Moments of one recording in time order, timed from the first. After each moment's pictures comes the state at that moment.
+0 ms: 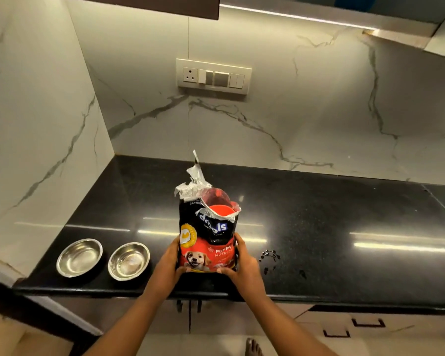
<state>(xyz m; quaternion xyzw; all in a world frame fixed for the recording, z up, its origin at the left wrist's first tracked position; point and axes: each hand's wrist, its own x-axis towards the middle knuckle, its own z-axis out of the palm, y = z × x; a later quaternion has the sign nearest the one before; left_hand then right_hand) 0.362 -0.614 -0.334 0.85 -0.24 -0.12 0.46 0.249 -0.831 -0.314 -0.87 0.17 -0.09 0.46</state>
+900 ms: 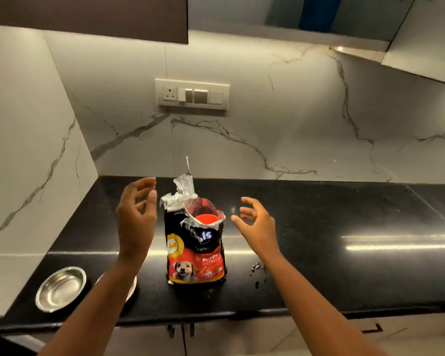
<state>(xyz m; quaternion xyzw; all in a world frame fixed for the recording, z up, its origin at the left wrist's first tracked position) 0.408 -0.651 -0.134 0.73 -0.20 0.20 0.62 0.300 -0.890 -0.173 -0.83 0.22 -0.24 0.46</state>
